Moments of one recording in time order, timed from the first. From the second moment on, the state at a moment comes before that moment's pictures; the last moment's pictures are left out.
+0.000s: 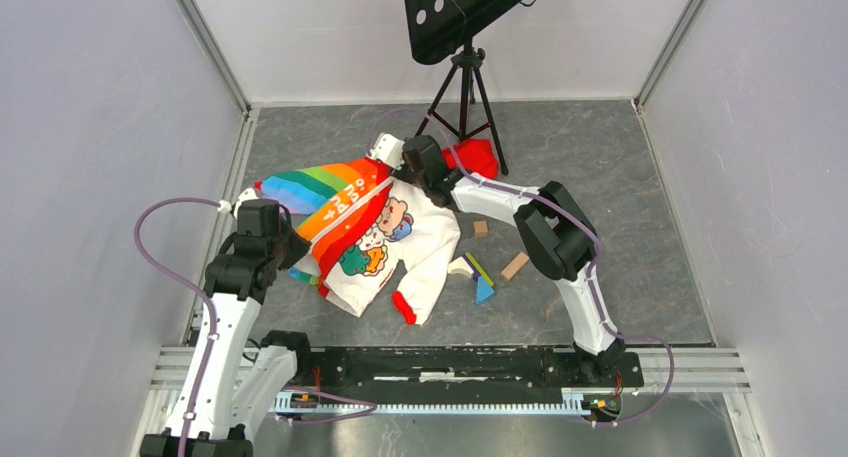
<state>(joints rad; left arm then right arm) -0.08 0.74 0.83 -0.86 -0.12 -0.72 0.76 2.19 1.61 0.08 0.30 -0.62</state>
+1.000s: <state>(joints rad) -0.14 0.71 1.16 -0.70 0.64 -0.43 0.72 0.78 1.03 -0.35 0.29 -0.08</state>
